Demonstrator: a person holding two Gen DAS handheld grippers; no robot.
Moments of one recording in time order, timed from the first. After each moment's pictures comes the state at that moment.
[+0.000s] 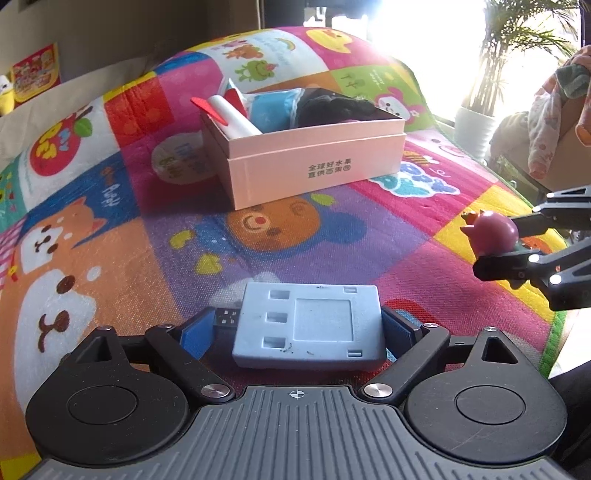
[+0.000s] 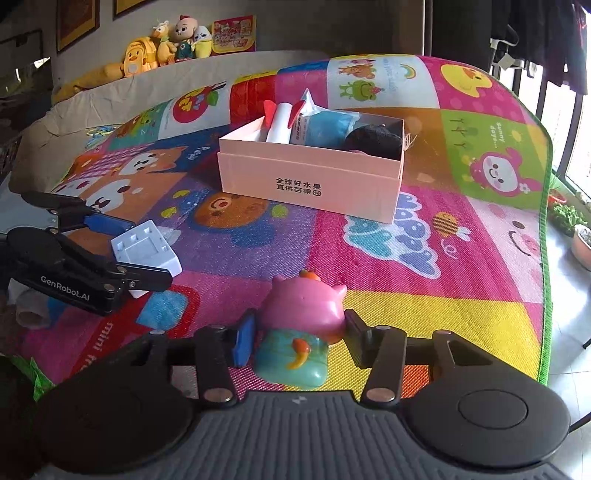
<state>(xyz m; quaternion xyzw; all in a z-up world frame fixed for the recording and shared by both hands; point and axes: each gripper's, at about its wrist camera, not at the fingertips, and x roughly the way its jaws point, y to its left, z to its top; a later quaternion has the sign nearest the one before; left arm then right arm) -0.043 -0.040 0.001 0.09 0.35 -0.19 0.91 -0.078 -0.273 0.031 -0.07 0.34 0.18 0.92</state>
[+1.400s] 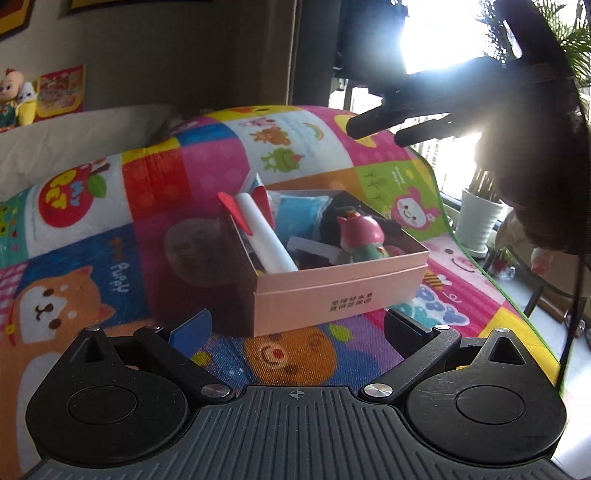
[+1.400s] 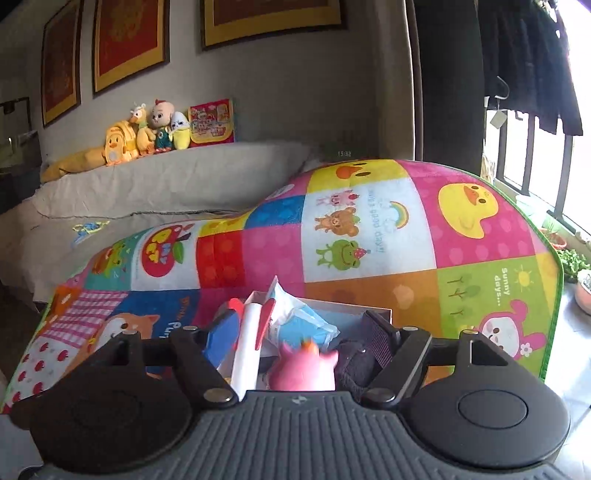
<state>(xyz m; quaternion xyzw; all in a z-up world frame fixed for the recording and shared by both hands) 0.007 -0.023 0.048 -0.01 0.26 -0.19 0.95 0.106 -0.248 0.167 -0.02 0.26 0.17 0.95</state>
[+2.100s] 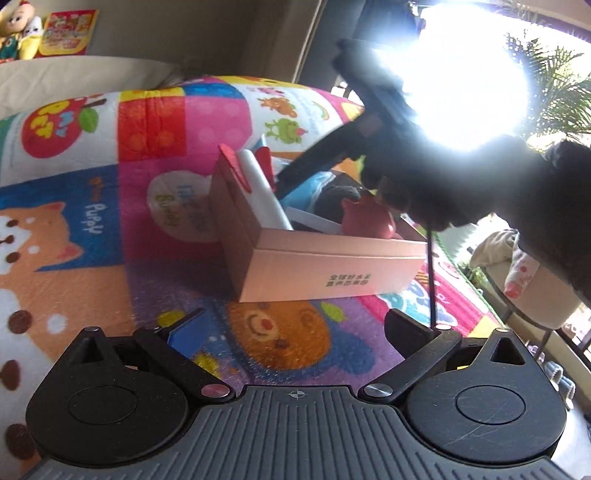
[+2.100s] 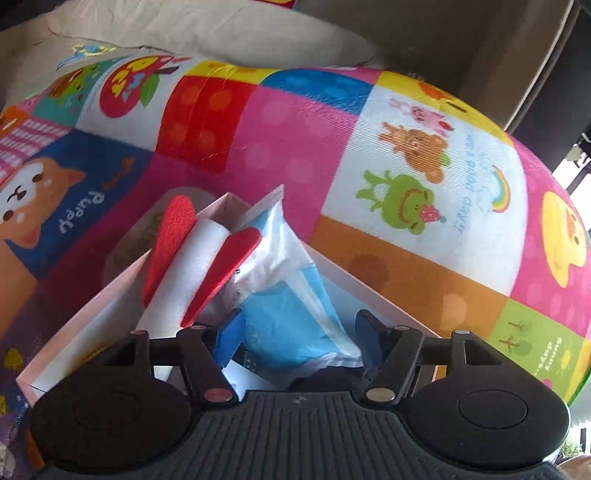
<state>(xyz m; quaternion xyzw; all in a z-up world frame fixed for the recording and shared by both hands) 0.027 -0.009 0.011 -0.09 0.28 -0.23 0.93 0.237 -0.161 0.075 -0.26 0.40 0.18 0.86</state>
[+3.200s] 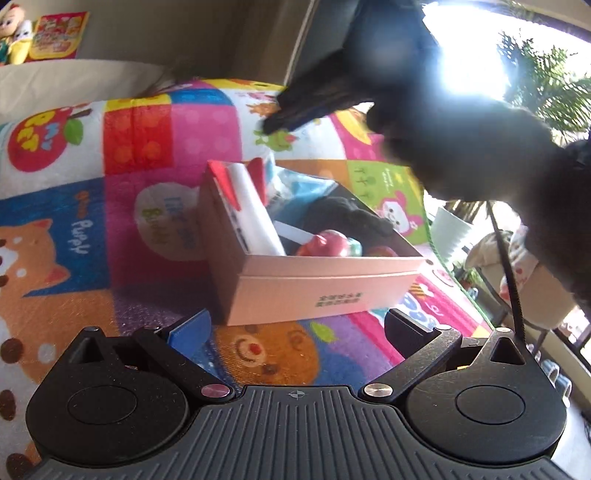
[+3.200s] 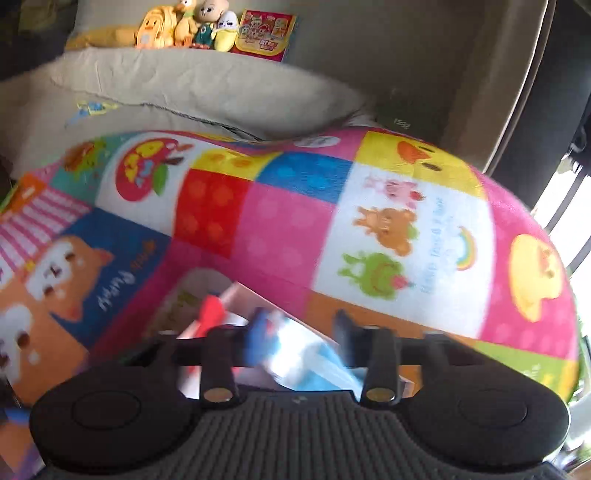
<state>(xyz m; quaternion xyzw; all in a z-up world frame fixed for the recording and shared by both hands) 0.035 -0.015 0.026 -0.08 0.29 -0.24 0.93 0.217 -0.155 0.144 -0.19 0.32 0.20 0.91</state>
